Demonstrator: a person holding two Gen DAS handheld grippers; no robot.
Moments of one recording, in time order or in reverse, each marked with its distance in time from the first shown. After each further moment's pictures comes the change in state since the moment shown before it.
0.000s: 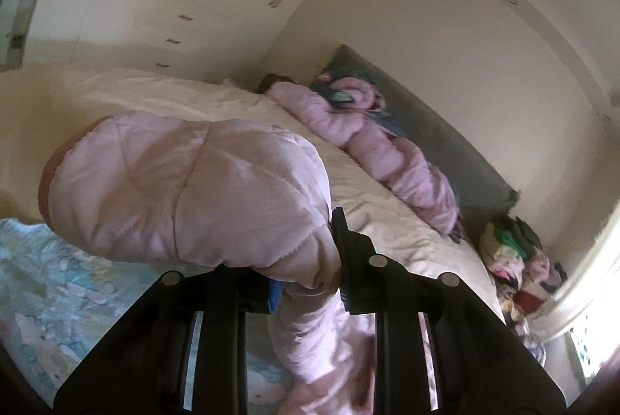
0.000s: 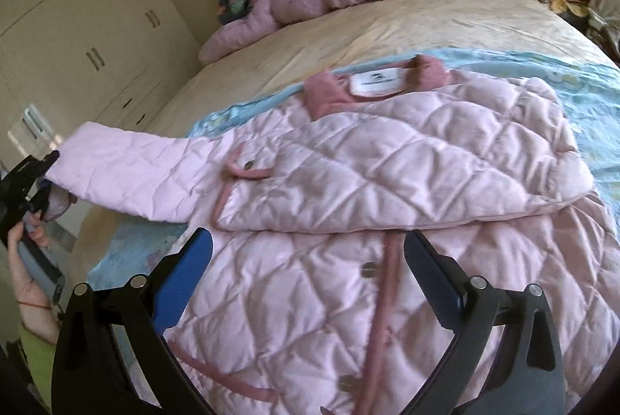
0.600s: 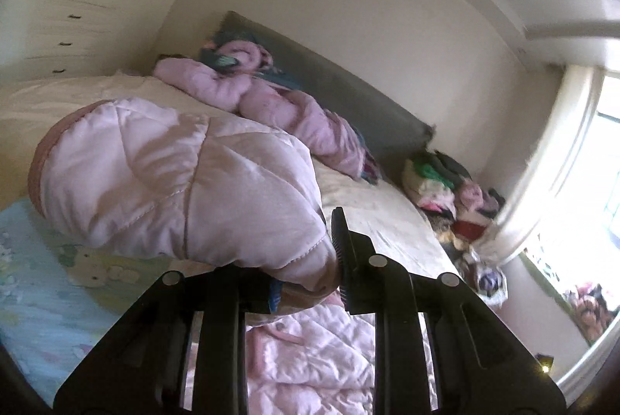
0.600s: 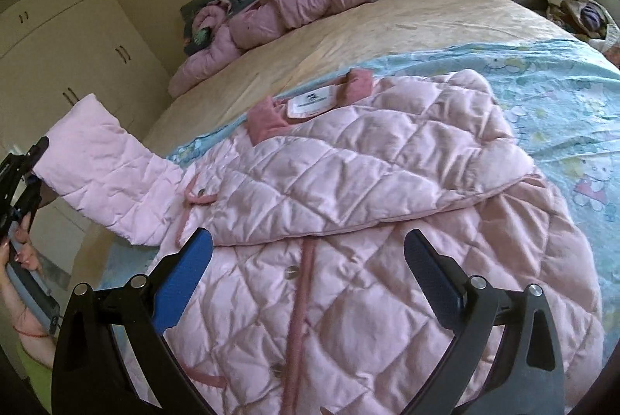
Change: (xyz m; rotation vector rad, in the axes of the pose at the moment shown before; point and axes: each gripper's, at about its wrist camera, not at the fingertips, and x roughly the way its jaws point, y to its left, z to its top) left arm 0.019 -0.117 -0.065 0.189 0.139 -0.340; right arm -0.042 -0.065 -0.003 0.115 -0.070 -0.068
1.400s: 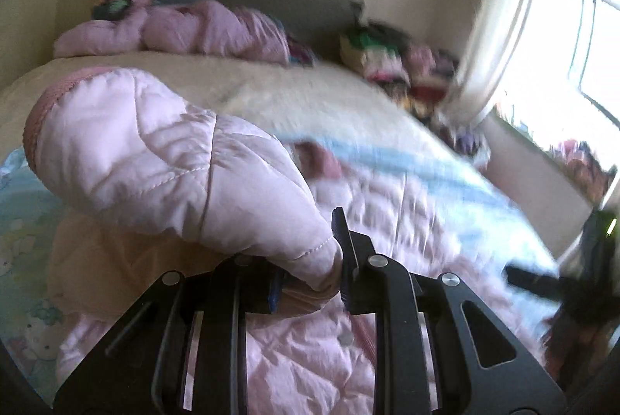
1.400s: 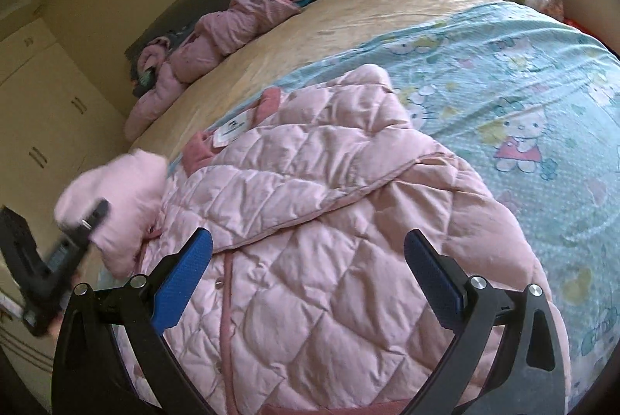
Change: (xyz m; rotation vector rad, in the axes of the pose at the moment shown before) left arm 0.108 -0.084 -0.143 0.351 0.394 -0.159; right arm -0.035 -0.078 -0.008 0.207 -0.058 -0.117
